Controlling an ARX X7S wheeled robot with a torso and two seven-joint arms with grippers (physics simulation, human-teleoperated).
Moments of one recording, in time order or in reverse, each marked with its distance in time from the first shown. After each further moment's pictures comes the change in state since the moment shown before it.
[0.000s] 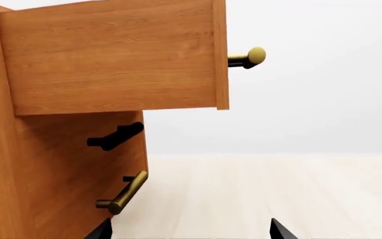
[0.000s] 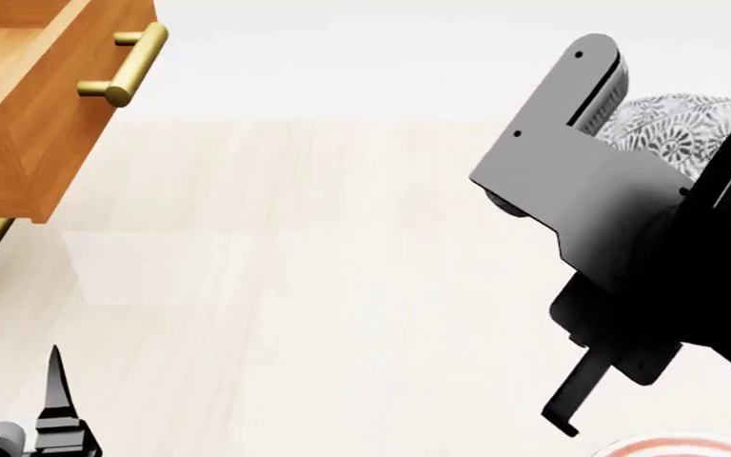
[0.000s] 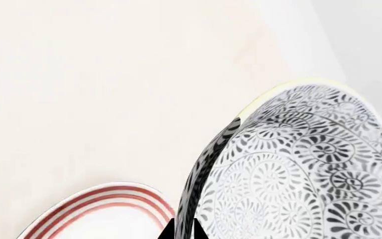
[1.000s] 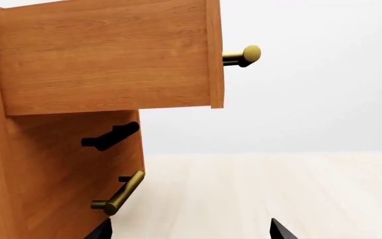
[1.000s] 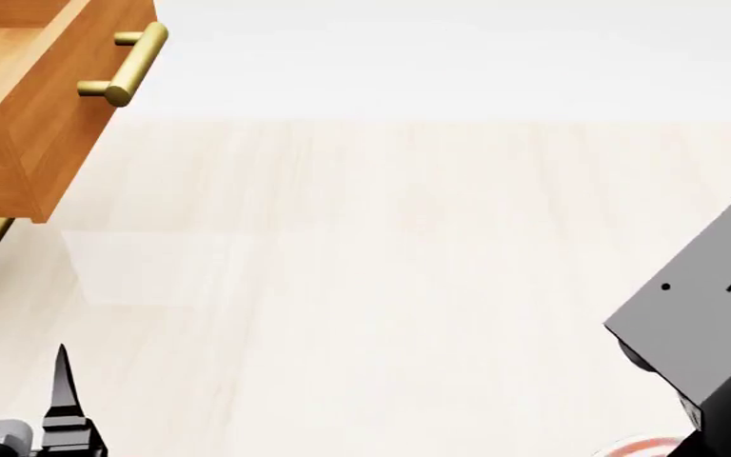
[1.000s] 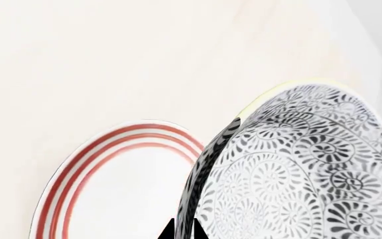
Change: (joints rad) left arm -0.014 -0.006 0.020 -0.014 -0.004 0.002 -0.003; right arm 0.042 0.385 -0.136 -0.276 0.444 -0.127 0.391
